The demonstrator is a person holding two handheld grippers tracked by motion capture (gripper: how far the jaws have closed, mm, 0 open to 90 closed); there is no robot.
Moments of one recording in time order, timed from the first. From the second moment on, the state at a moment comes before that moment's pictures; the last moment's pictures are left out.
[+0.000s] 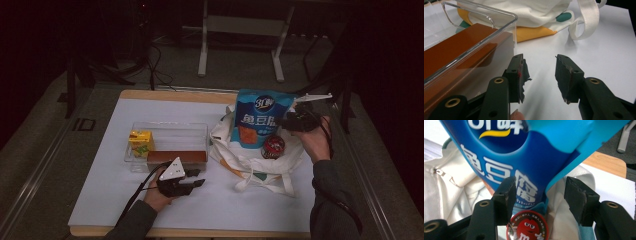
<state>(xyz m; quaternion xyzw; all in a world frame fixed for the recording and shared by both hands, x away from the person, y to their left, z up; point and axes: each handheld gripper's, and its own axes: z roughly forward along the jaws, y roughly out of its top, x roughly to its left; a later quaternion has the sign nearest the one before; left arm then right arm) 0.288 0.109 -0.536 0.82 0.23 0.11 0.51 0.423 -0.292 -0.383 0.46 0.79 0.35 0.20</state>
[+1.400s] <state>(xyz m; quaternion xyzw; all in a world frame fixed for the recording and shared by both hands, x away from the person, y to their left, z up) 0.282 0.105 -0.538 0.83 0.22 0.11 0.51 0.451 -0.292 -0.380 0.43 0.76 0.46 0.15</state>
